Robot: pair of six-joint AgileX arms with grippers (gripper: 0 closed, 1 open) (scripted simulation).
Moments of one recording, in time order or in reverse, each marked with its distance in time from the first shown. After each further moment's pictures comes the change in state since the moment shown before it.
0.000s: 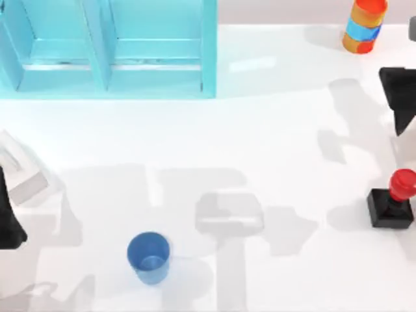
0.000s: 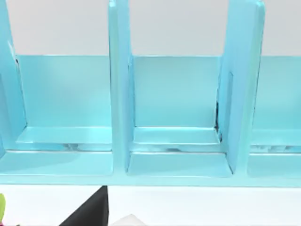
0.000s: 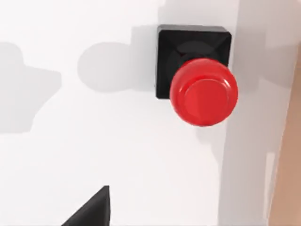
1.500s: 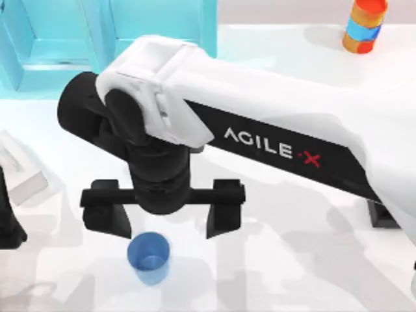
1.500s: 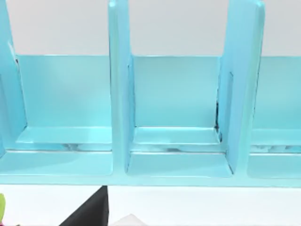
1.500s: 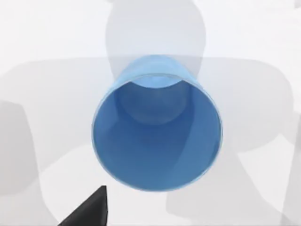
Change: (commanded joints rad) left arm 0.000 0.000 0.000 0.000 0.000 0.000; right arm 0.824 0.498 0.388 0.116 0.004 0.830
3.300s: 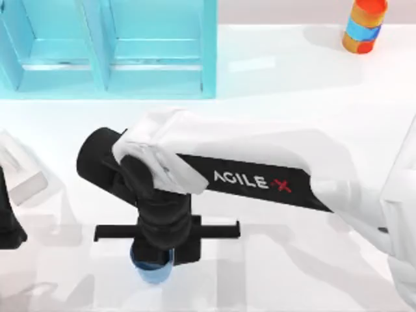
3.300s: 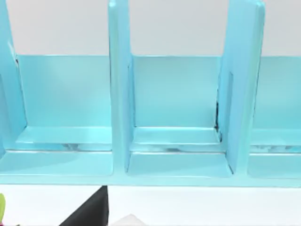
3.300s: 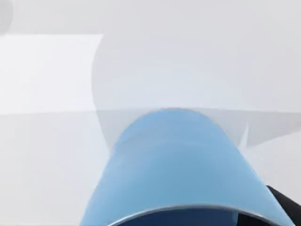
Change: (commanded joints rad) left arm 0.000 0.000 0.000 0.000 0.000 0.000; right arm 0.002 0.035 -0.260 0.294 0.000 0.002
